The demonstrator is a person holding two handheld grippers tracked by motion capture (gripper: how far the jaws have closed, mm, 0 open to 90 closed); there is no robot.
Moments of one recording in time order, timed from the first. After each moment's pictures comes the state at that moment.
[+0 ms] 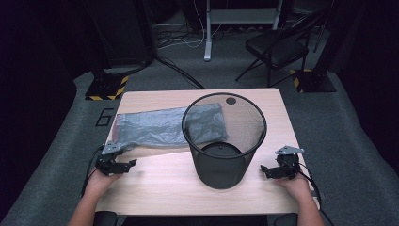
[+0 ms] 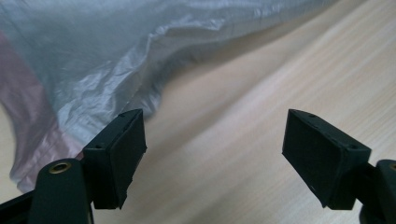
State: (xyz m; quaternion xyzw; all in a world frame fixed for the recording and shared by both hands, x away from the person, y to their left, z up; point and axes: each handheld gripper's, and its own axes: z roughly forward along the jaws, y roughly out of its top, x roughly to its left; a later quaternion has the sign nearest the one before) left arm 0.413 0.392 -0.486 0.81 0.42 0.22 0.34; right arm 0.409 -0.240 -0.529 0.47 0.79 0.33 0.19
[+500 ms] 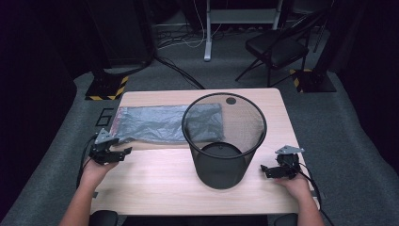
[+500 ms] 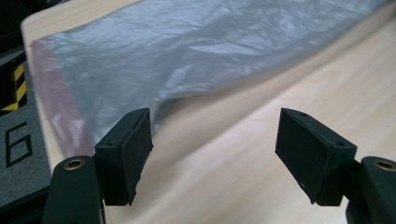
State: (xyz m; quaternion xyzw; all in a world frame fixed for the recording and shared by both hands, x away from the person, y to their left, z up) left arm 0.434 0.402 -0.454 0.79 0.43 0.24 0.36; right arm 0.411 -0.241 -0.529 0.47 0.80 0.33 0.19
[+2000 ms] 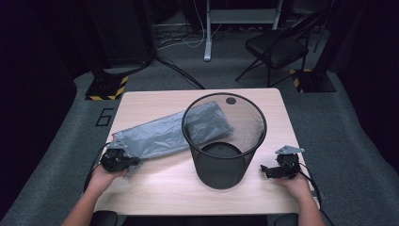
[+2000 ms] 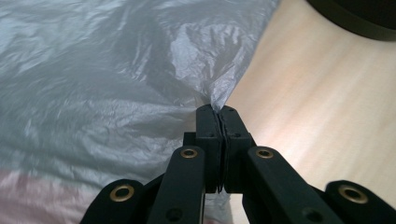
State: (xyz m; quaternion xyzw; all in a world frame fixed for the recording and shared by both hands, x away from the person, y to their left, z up) left arm 0.411 0.360 -0.470 0.86 0.36 0.07 0.34; right arm 0.411 -0.241 -0.529 0.47 0.80 0.34 0.19
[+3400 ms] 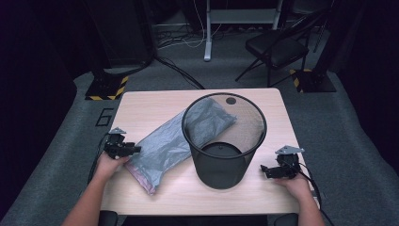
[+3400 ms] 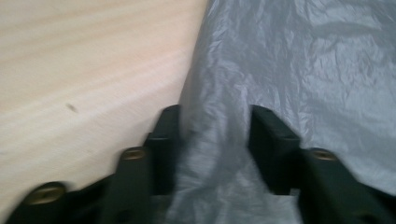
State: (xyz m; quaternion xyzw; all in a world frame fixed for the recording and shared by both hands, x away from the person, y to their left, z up) left arm 0.479 0.391 -0.505 0.81 0.47 0.08 0.35; right arm 0.411 -0.241 -0.529 0.47 0.80 0.34 0.19
